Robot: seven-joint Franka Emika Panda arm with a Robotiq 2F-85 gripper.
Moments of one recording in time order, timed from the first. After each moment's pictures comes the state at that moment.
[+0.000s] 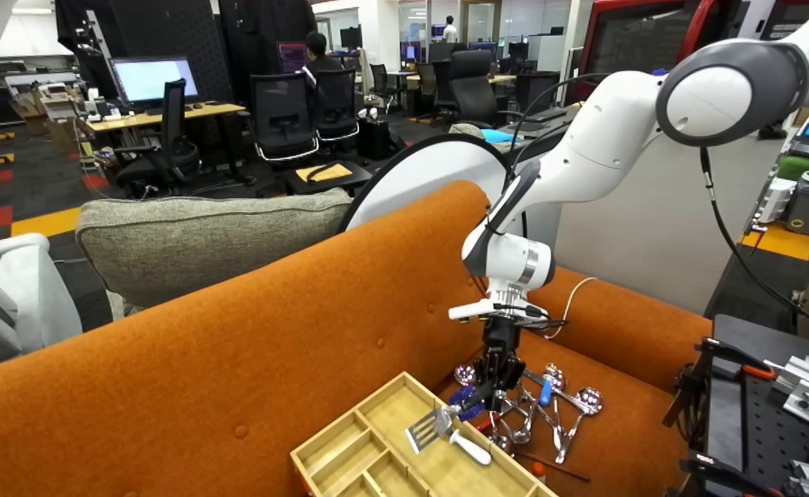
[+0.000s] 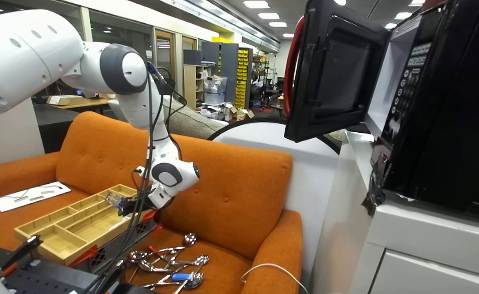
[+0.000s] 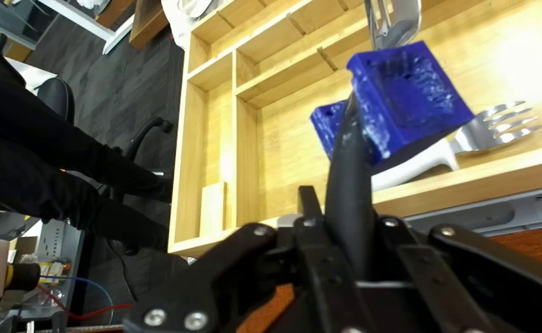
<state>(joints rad) -0.07 1.08 -0.02 -1.71 0.98 1.99 1.19</state>
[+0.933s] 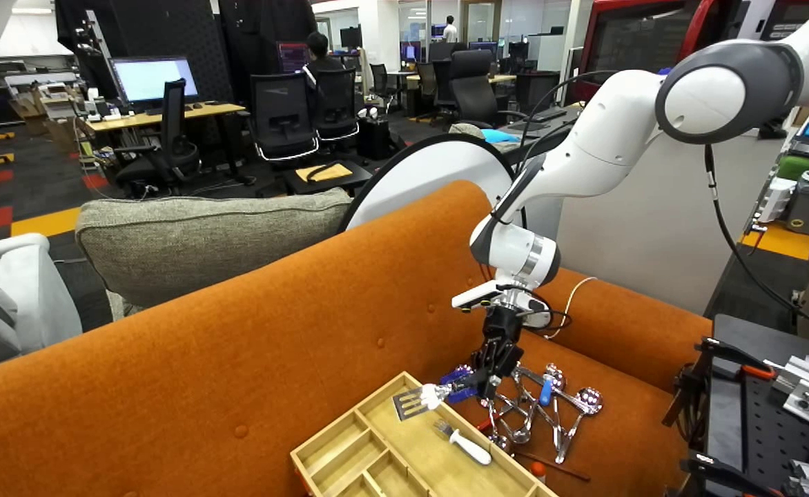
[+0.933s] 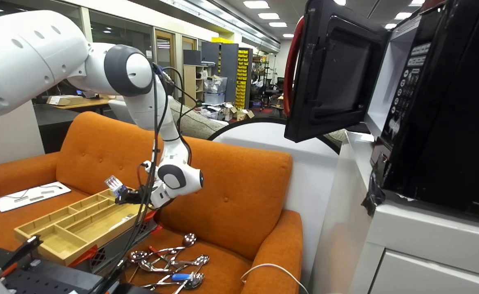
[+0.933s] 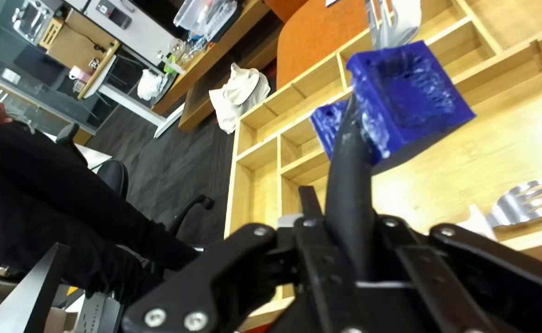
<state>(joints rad) -0.12 1.09 -0.02 -1.70 1.11 1.79 1.17</state>
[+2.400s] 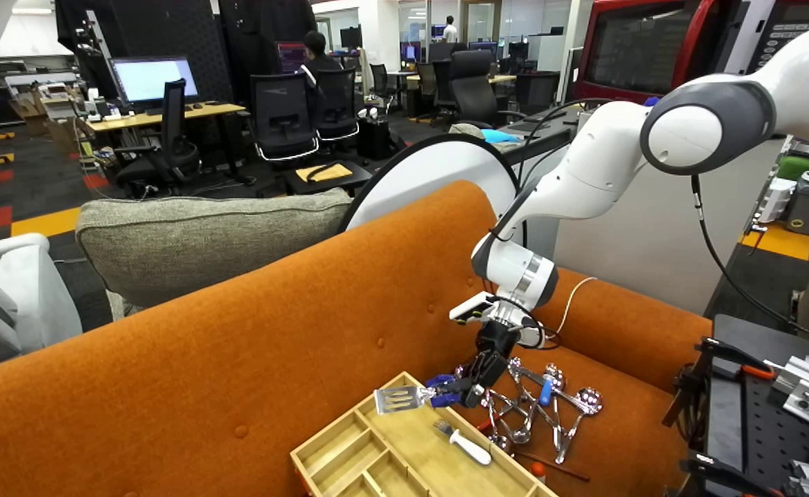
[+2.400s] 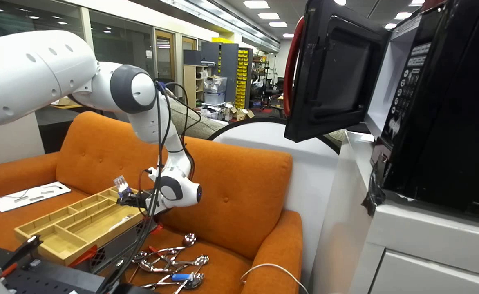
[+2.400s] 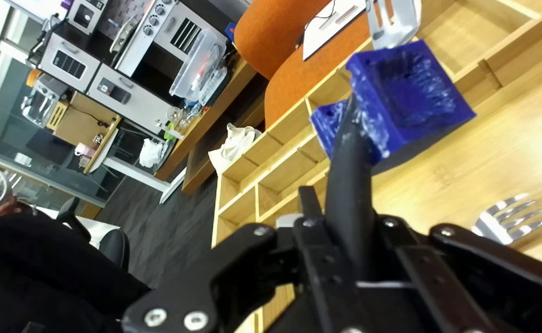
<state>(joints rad) -0.12 1.21 -0.01 -1.62 1.28 1.76 1.22</state>
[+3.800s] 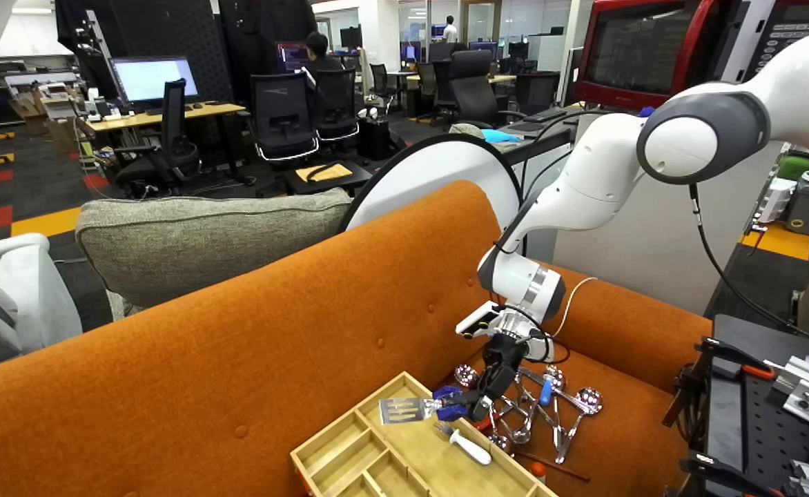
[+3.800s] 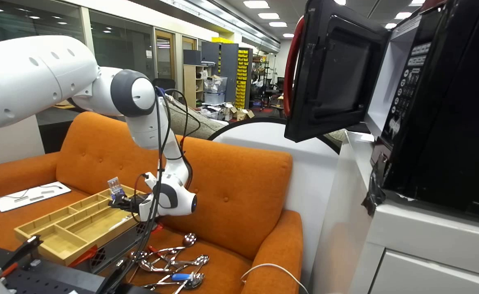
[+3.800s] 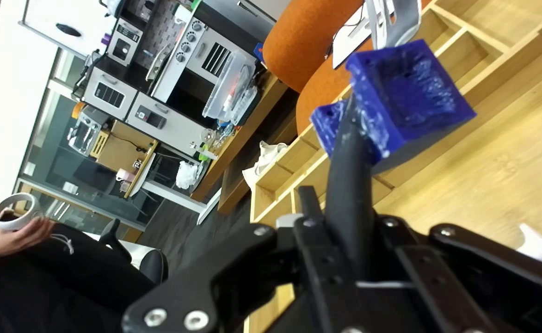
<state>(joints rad) -0.11 1.24 -0.02 -1.64 1.32 1.67 1.23</state>
